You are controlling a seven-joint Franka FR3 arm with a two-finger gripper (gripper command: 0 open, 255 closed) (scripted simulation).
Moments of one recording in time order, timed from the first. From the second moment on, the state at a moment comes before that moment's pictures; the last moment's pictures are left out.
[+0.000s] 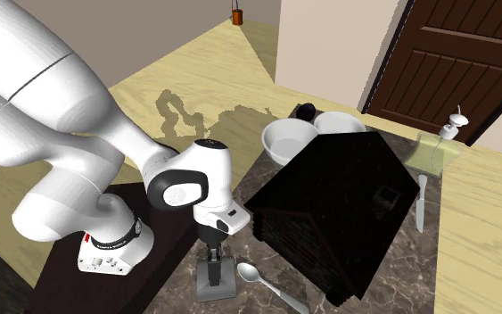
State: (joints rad) arm -0.37 -0.40 0.13 -2.98 -0.74 2.47 0.33
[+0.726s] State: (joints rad) arm -0.29 -0.58 0.09 -2.96 -0.60 2.30 0.18
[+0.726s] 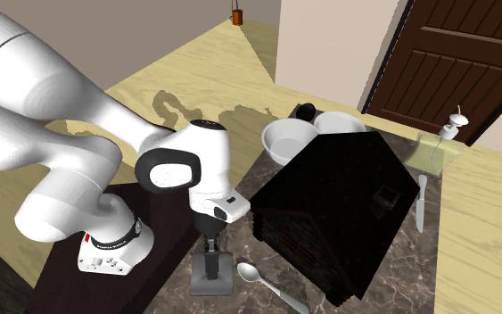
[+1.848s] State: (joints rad) arm -0.22 -0.77 0.07 -2.85 -0.49 2.02 0.01
